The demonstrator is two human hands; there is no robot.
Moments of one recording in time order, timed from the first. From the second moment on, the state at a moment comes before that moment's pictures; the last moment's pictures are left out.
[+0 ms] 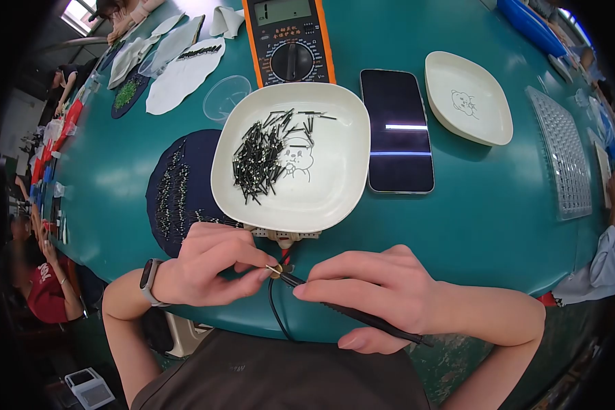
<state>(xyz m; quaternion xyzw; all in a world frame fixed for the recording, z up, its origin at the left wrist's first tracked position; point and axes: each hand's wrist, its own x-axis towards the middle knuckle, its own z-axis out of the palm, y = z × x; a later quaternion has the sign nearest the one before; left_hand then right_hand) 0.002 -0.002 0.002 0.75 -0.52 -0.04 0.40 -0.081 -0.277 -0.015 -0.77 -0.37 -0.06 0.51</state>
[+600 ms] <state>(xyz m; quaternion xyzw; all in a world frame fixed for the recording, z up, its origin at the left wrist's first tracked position) -0.002 0.004 0.017 0.77 -0.53 0.08 0.34 -0.078 -0.270 -0.021 -0.73 -0.38 -0.11 0.56</state>
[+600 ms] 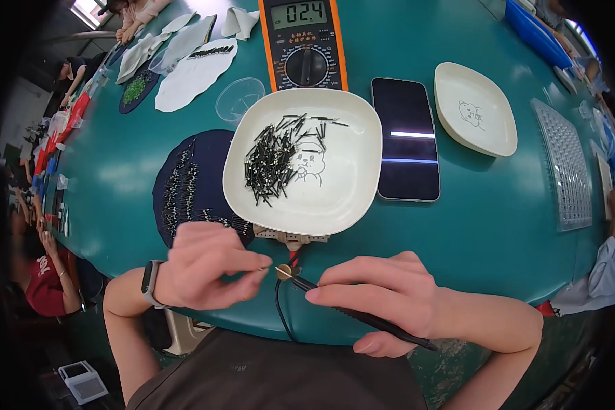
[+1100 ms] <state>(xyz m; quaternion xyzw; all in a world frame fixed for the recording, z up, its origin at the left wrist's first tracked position) 0.019 0.055 0.060 0.92 -0.39 0.01 -0.02 -0.074 -0.269 -0.017 -0.74 -0.38 -0.10 0.55</state>
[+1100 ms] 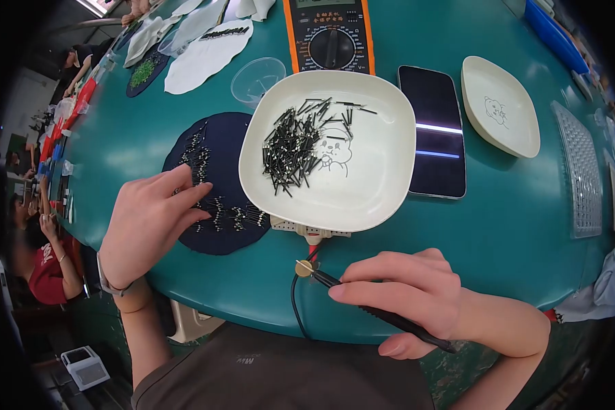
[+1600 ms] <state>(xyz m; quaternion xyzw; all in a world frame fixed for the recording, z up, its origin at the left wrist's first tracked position) 0.000 0.040 0.046 0.90 -0.40 0.05 -0.17 -0.075 -0.269 -0.017 -0.74 -0.37 -0.10 0.56</state>
